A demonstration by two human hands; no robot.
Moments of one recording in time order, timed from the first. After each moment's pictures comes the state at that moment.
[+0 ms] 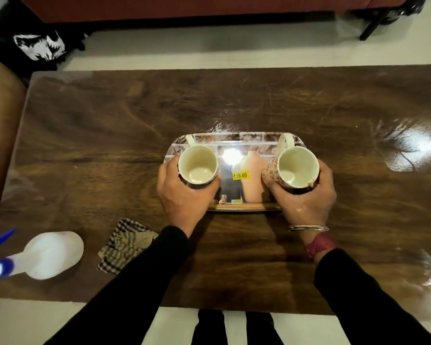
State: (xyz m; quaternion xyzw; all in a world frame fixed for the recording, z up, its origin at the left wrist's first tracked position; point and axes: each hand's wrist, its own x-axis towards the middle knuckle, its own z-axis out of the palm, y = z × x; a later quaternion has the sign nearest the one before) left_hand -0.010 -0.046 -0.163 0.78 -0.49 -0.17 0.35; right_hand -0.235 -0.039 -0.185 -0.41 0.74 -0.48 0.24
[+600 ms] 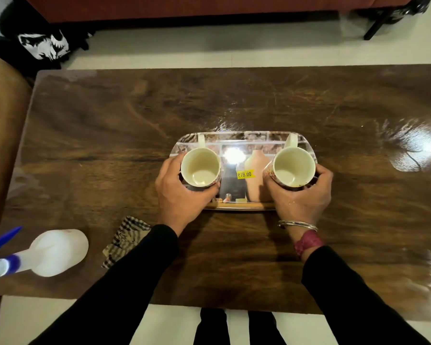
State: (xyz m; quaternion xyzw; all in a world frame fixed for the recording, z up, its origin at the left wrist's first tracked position) left_hand 0.017 -0.047 -0.163 0.72 -0.56 -0.20 0.35; right_hand -0.212 -0.043 -0.193 -0.34 0.79 -0.46 0.21
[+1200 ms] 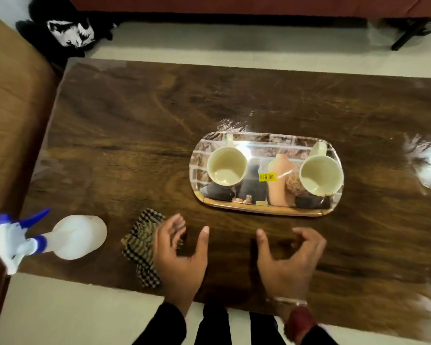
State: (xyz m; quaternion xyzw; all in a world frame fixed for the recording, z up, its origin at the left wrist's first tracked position) left_hand 0.018 0.080 -0.163 0.78 -0.37 -0.23 0.45; right_hand -0.159 0.074 -0.185 -0.47 0.76 -0.40 0.20
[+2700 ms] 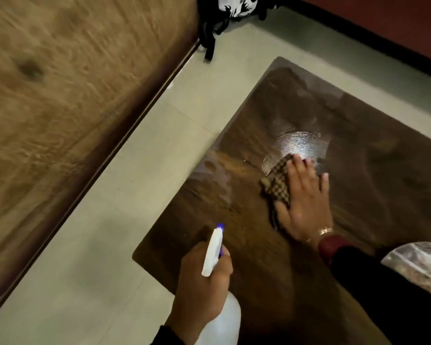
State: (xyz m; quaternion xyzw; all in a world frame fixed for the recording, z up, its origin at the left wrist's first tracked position) left_hand 0.321 0.071 -0.140 0.84 -0.03 -0.43 0.32; right_hand 0.197 -0.143 -0.231 -0.89 0.42 0.04 0.18
